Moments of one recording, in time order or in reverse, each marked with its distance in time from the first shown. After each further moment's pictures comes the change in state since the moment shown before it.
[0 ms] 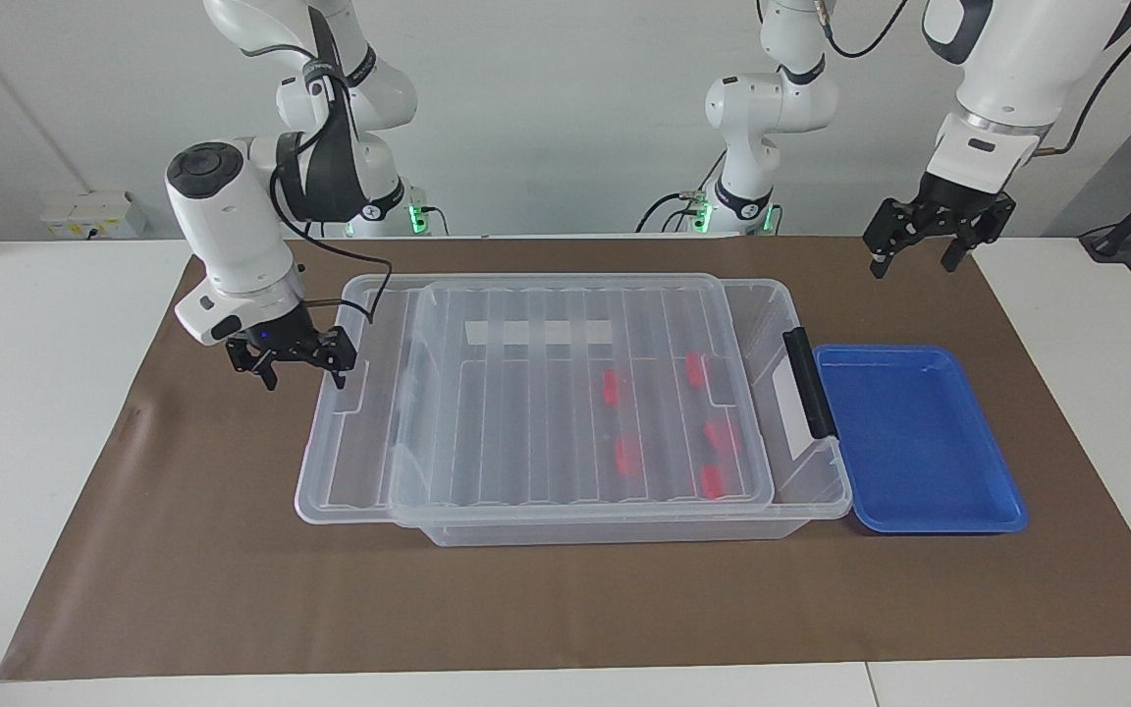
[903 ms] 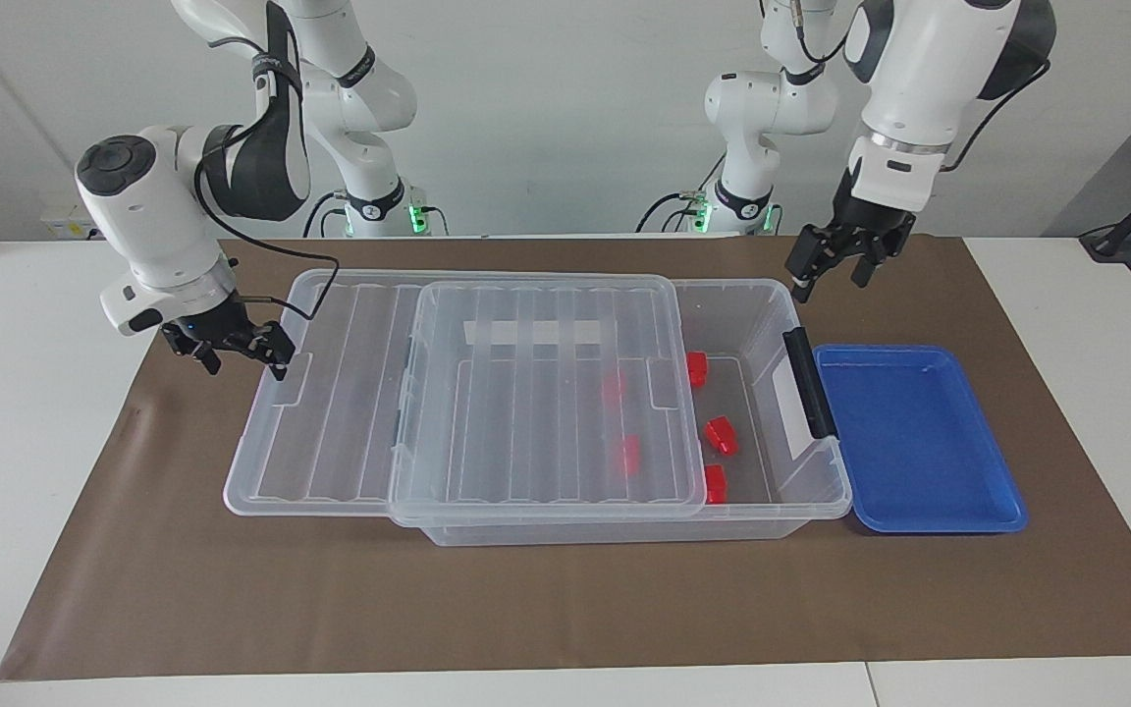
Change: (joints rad) left arm -0.141 -0.004 -0.011 -0.107 -0.045 0.174 -0.410; right arm -0.119 -0.019 -0.003 0.014 -0.002 -0.086 -0.006
